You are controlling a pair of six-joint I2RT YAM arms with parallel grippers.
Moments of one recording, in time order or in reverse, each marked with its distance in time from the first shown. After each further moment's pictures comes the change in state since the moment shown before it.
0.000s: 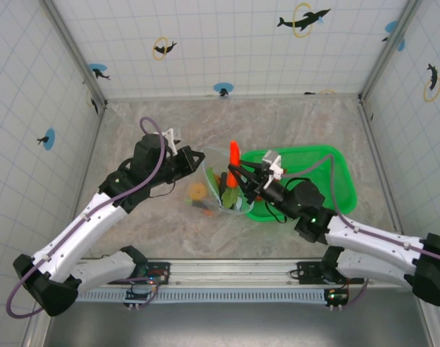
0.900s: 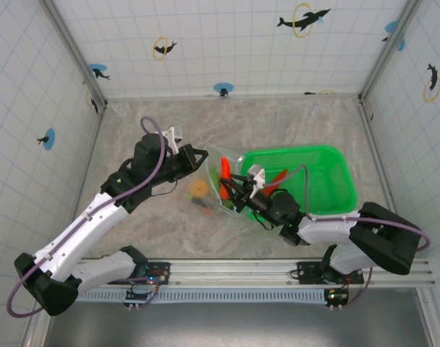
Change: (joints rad) left arm 0.000 0.004 -0.018 0.076 0.035 -0.048; right arm -0.001 0.367 -0.160 0.423 0.046 0.100
